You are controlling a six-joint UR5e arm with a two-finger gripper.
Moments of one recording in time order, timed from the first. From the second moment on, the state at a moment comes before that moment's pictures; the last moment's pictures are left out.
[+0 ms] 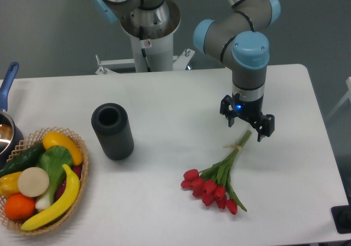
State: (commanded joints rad) arm 2.70 -1.88 -1.83 -0.76 1.54 1.36
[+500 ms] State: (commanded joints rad) arm 2.68 -1.89 -1.85 -0.76 1.53 1.35
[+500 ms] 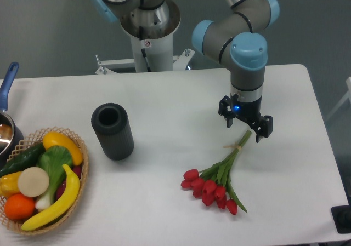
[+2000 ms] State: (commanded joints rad) arm 2.53 -2.14 -1.70 -0.73 1.64 1.15
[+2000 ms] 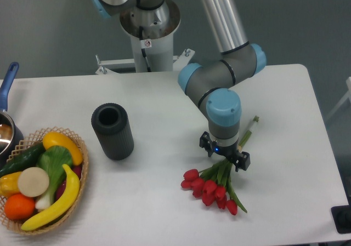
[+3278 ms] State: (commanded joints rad) arm 2.59 -2.04 -1.62 -0.76 1.56 1.02
